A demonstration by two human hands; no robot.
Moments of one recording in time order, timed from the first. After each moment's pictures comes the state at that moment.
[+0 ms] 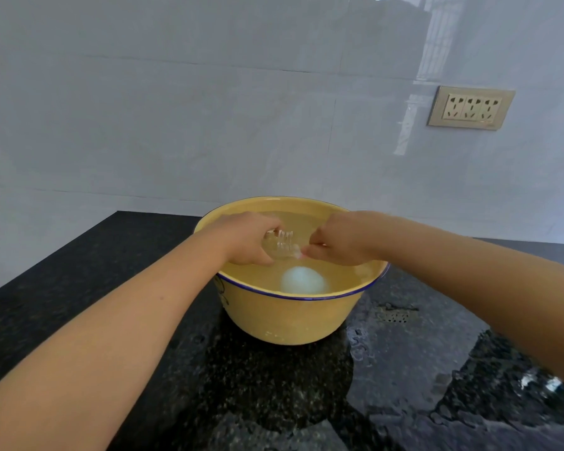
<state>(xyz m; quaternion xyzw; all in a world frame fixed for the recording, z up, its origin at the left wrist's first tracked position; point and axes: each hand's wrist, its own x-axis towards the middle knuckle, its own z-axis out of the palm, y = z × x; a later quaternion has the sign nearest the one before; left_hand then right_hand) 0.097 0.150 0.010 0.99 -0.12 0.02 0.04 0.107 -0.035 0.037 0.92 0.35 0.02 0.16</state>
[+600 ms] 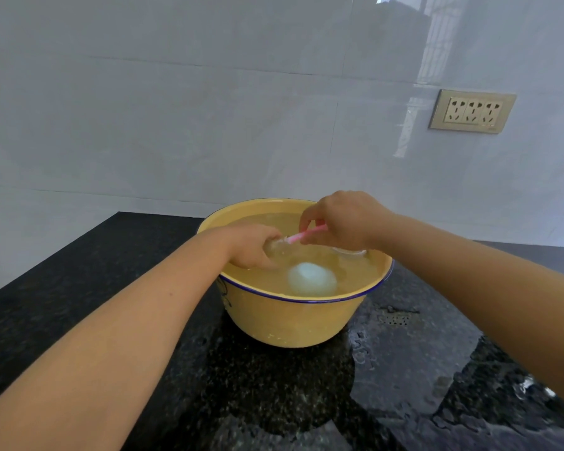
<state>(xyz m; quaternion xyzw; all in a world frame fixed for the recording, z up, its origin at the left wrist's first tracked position) 0.105 0.153 0.005 0.98 -0.13 -0.07 0.12 0.121 -0.034 0.048 0.91 0.37 0.15 0.06</state>
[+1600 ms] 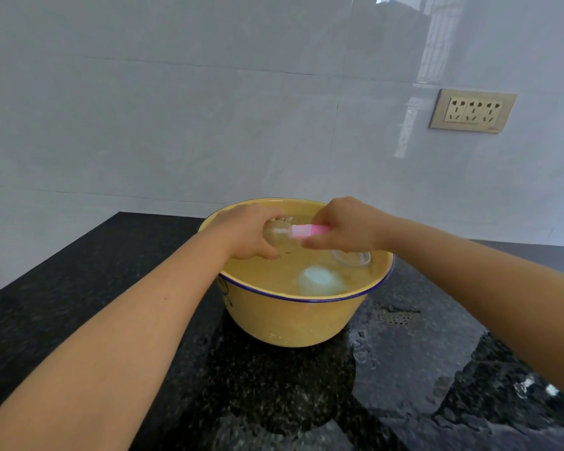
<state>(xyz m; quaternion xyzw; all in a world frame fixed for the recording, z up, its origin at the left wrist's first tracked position) 0.099 0.156 0.013 0.98 -0.11 0.08 0.15 0.116 -0.036 0.045 0.94 0.34 0.05 -0.07</state>
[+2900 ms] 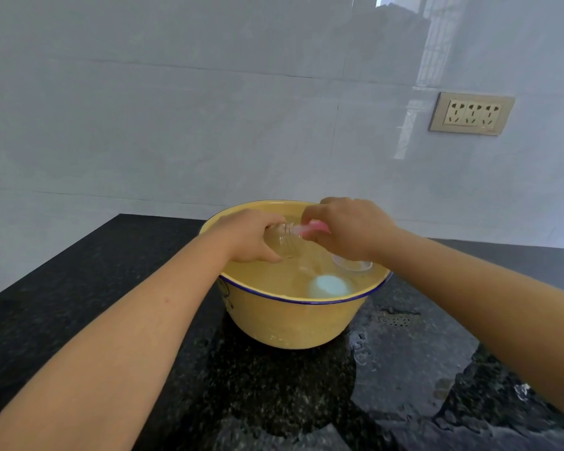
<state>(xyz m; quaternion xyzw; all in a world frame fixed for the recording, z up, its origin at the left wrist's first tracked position) 0.101 0.156 0.010 0.98 -0.11 0.05 0.15 0.112 -0.034 0.037 0.92 0.33 0.19 0.03</state>
